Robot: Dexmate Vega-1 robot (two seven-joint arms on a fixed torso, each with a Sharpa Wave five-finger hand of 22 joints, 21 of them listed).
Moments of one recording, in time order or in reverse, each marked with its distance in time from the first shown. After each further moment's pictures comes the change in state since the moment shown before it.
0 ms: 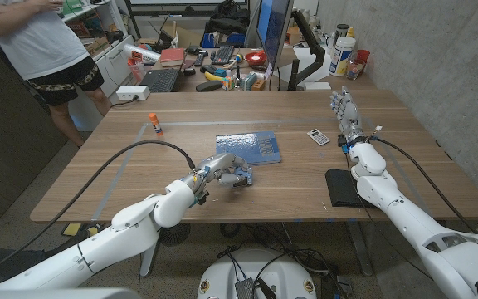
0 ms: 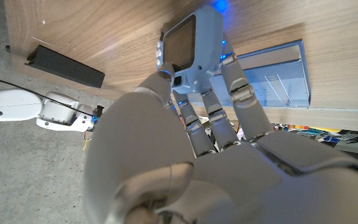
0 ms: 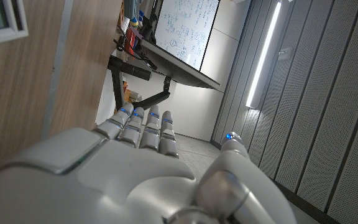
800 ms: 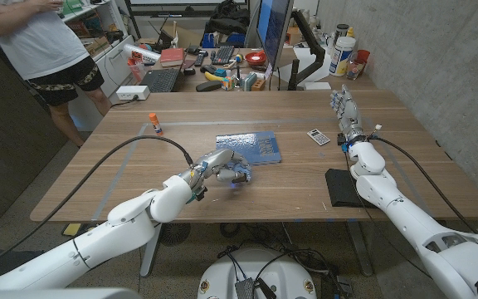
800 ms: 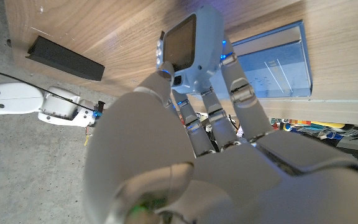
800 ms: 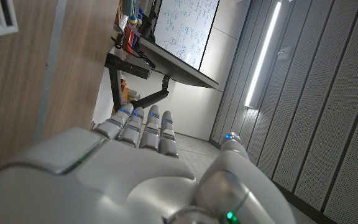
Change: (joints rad) left arm -0.008 0.017 -0.011 -0.009 -0.025 -0.007 -0.011; left_hand 0.003 -0.003 -0.001 0.001 -0.002 0.017 0.005 0.008 0.000 0.019 -0.002 -0.001 0.023 0.012 0.005 -0.003 0.004 -0.005 -0.004 -0.018 0.000; right arm 0.004 0.000 -0.002 -0.010 -0.009 -0.004 -0.017; right_hand -0.005 0.005 0.000 0.000 0.000 0.000 0.000 0.000 0.000 0.000 0.000 0.000 0.000 0.000 0.000 0.000 0.000 0.000 0.000 -0.004 0.000
